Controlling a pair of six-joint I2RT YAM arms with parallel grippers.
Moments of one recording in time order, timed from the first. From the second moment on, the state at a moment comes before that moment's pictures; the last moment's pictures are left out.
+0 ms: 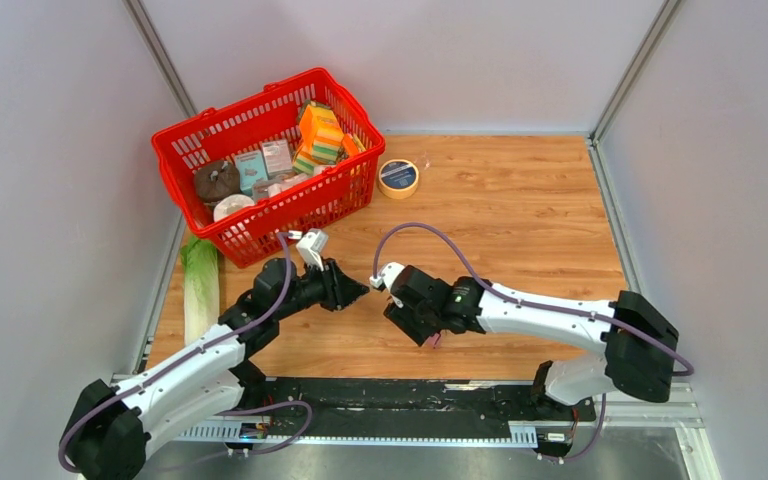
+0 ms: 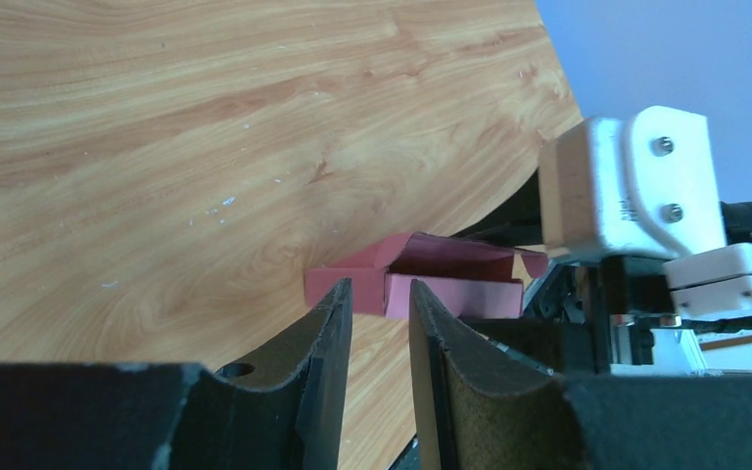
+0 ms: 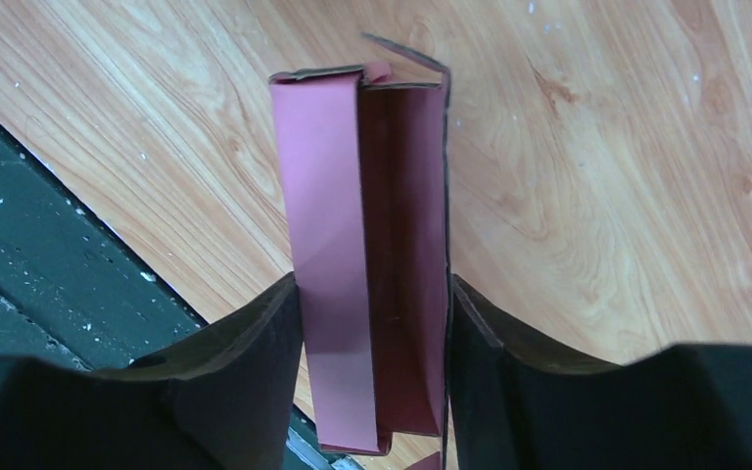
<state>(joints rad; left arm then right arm) -0.64 0.81 0.35 0.16 0.29 -0.65 1.12 1.42 0.93 -0.58 0.12 0.14</state>
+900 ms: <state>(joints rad) -0.76 1.05 0.48 0.17 0.30 -0.40 1.11 1.27 0.77 -0.41 0.15 0.17</state>
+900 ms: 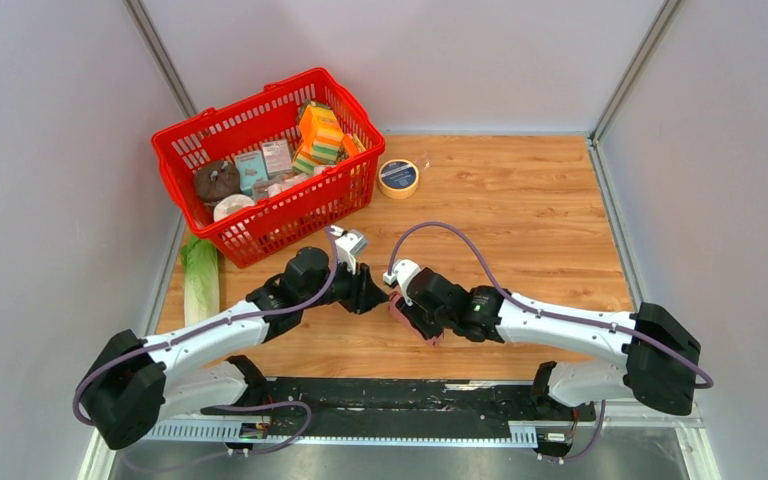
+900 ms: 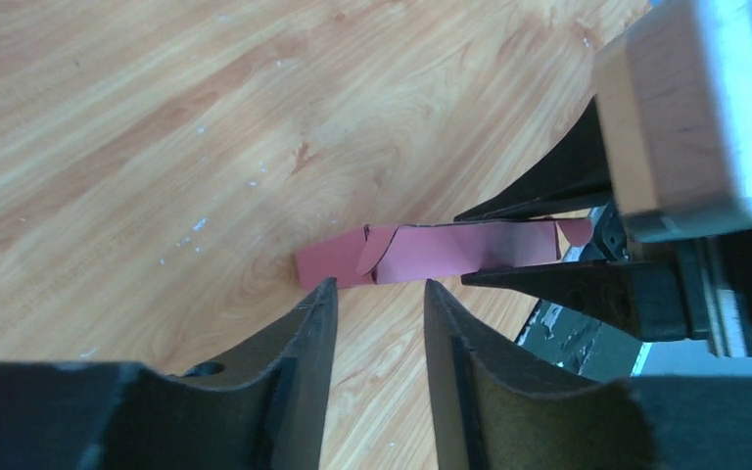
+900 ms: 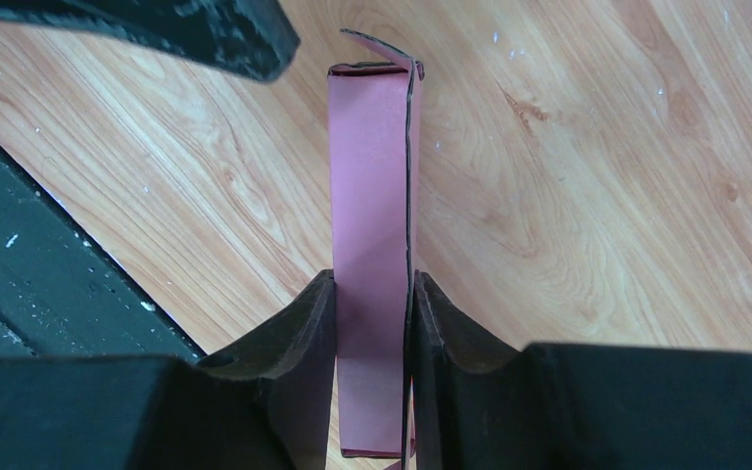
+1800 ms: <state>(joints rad) -0.77 1.25 0.57 0.18 0.24 -0.52 1.10 1.26 0.75 -0.38 0.13 0.16</state>
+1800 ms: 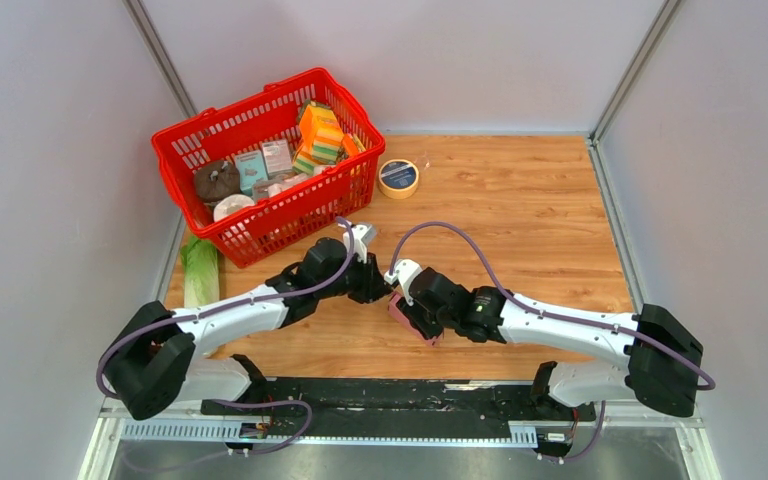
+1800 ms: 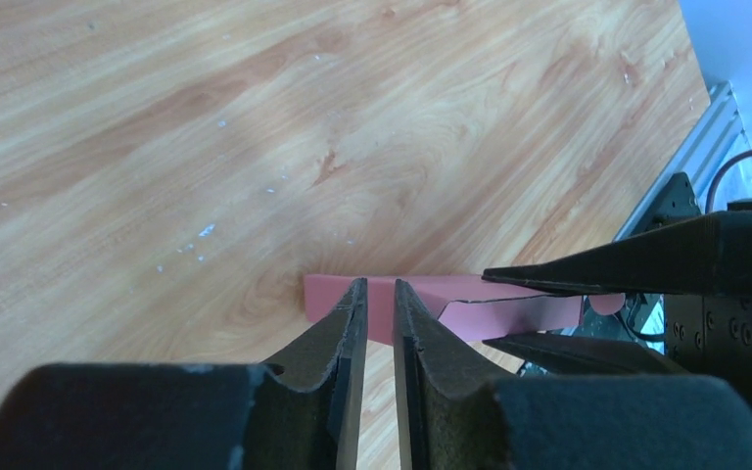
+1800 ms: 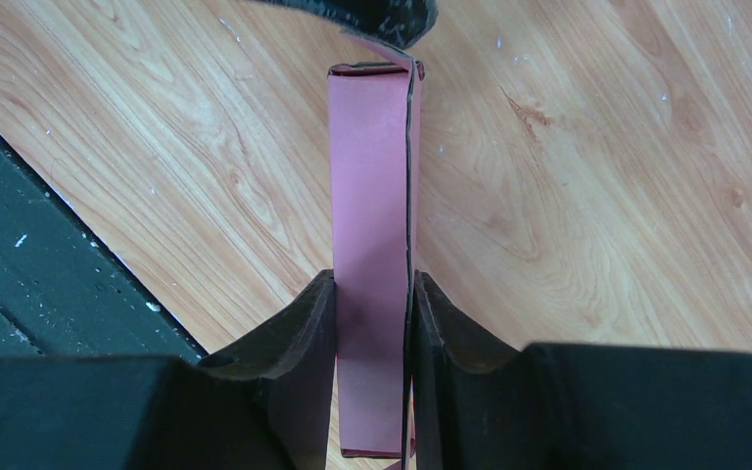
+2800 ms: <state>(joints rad) -0.81 1.11 0.54 0.15 0.23 -0.50 1.10 1.26 0.75 -0.38 0.12 0.15</state>
